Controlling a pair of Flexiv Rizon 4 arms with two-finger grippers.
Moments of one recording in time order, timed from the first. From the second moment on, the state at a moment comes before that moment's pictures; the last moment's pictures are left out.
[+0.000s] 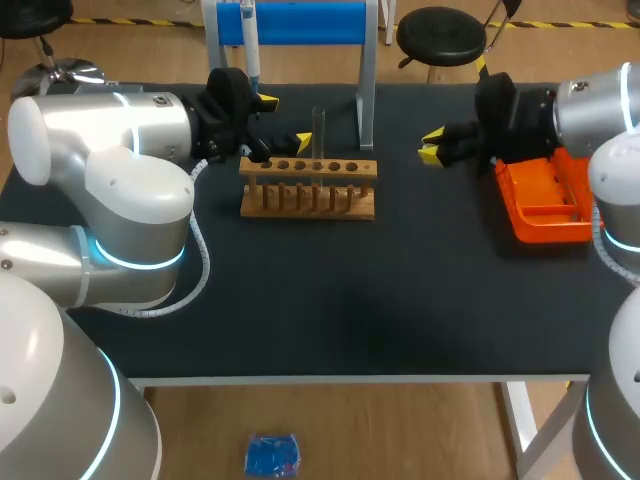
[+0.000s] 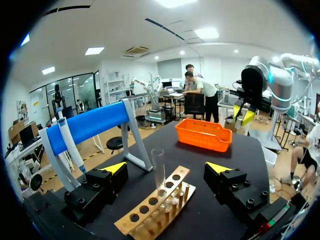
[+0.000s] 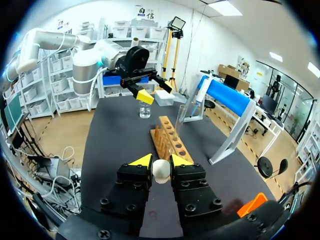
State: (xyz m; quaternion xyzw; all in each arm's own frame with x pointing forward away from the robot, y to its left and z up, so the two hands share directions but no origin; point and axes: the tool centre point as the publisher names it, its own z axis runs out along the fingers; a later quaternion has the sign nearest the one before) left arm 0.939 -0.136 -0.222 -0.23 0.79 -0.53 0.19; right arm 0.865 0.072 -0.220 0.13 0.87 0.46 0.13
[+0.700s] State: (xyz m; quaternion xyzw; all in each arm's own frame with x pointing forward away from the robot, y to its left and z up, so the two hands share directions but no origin) left arm 0.939 -0.136 -0.222 -0.23 0.79 -0.53 0.19; right arm 0.872 0.084 -0.209 0.12 0.87 0.47 0.13
